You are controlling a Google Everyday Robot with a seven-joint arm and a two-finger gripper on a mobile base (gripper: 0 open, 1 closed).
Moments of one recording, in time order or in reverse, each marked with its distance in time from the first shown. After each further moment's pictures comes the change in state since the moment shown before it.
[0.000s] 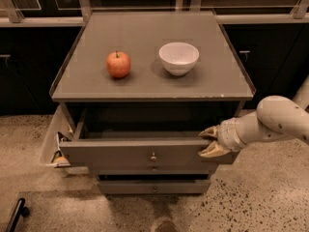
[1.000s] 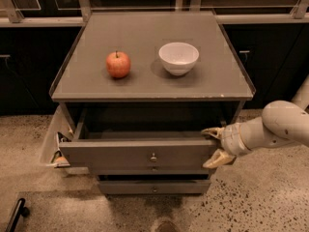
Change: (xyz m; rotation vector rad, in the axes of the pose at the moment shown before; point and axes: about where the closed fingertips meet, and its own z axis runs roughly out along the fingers) arm 0.006 0.018 -0.005 -0.011 -0.011 -0.012
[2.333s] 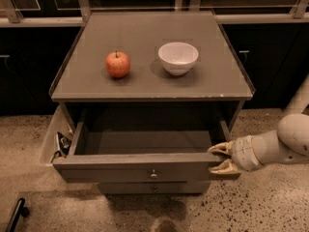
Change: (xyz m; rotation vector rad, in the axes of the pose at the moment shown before) arm 0.004 0.044 -0.024 -0.002 -0.006 -0.013
